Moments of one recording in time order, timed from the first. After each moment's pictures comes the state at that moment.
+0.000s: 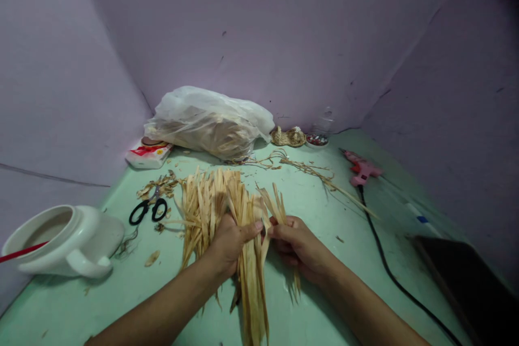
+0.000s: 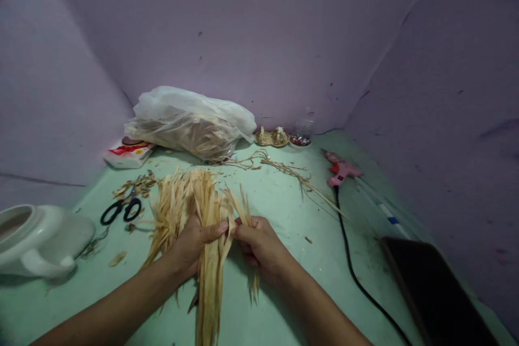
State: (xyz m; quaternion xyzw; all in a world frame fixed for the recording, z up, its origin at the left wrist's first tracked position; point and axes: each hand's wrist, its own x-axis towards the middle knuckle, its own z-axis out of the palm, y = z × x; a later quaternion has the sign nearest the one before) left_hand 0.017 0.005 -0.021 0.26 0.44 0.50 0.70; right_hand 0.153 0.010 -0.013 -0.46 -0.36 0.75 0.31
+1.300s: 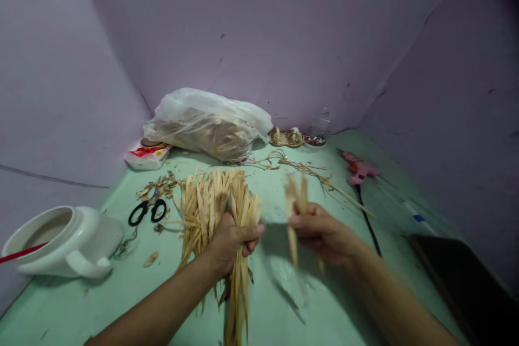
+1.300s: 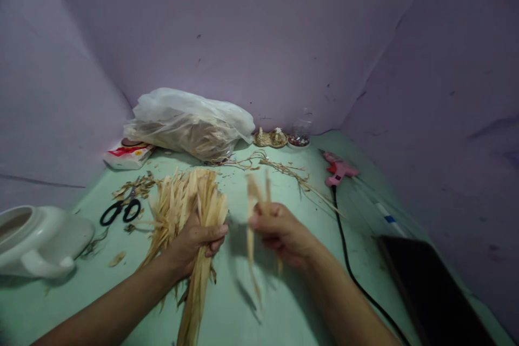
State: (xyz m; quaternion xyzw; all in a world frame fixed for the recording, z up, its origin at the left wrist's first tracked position) left_hand 0.011 0.008 -0.021 0.34 0.46 0.43 0.70; right_hand 0.200 0.028 -0.003 -0.36 -0.30 0.81 0.36
